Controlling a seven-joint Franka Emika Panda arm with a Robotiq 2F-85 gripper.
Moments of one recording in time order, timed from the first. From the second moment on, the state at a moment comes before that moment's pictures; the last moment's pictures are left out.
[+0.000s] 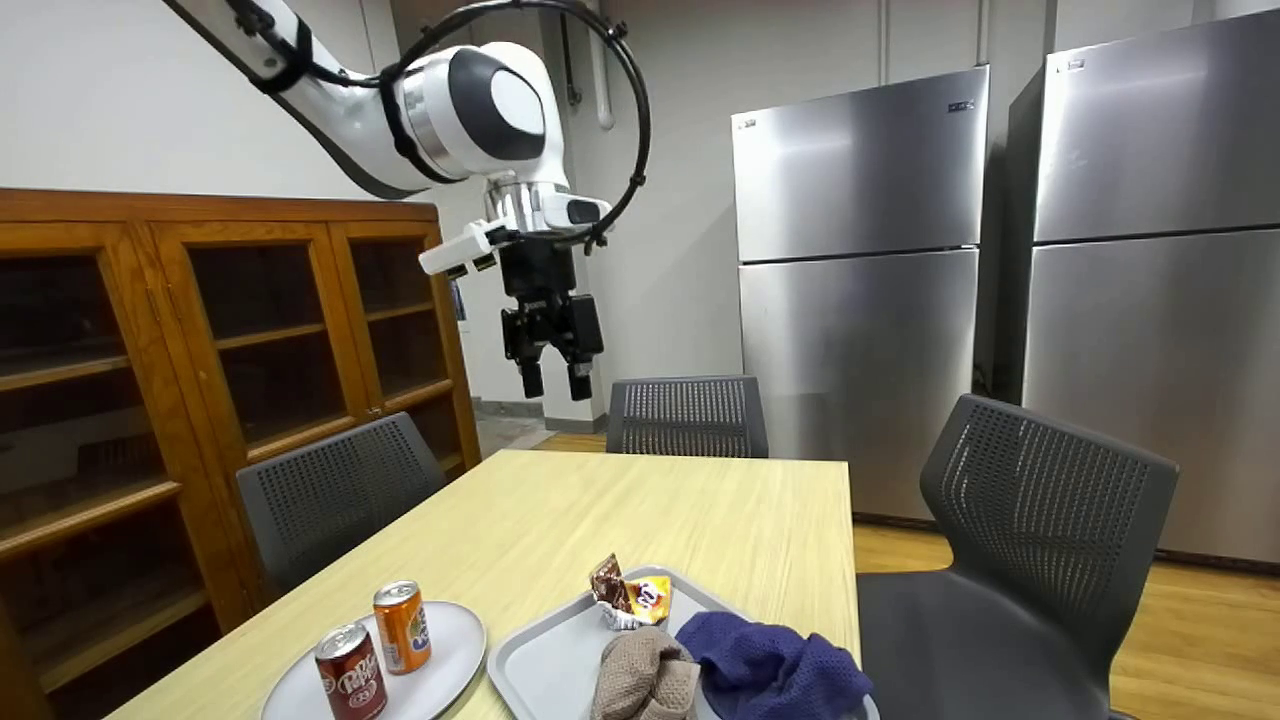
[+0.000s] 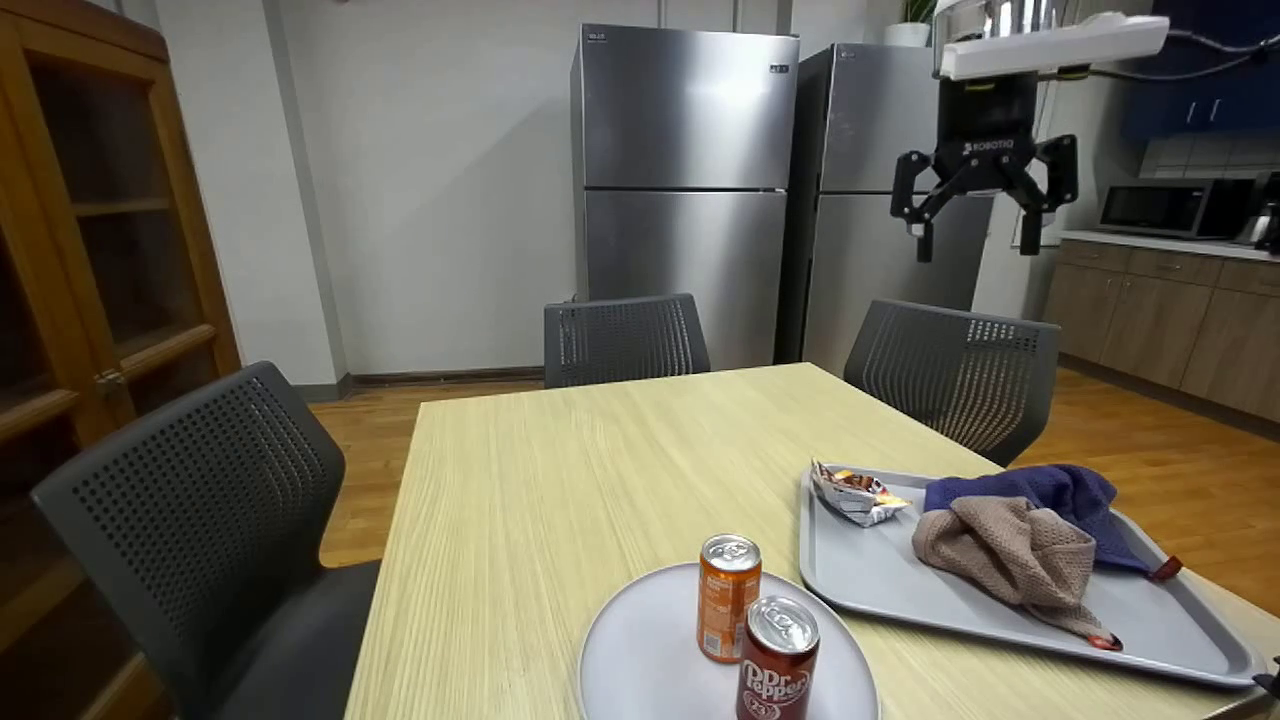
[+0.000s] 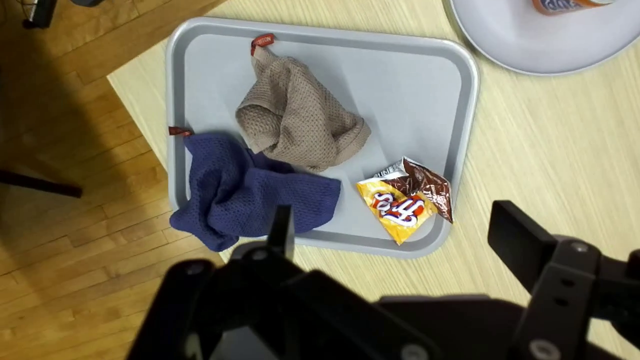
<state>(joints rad) -0.08 -0.09 -0.03 -2.21 -0.10 2.03 0.39</state>
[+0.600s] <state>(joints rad) -0.07 0.08 -0.04 -2.15 -0.11 2.17 0.47</state>
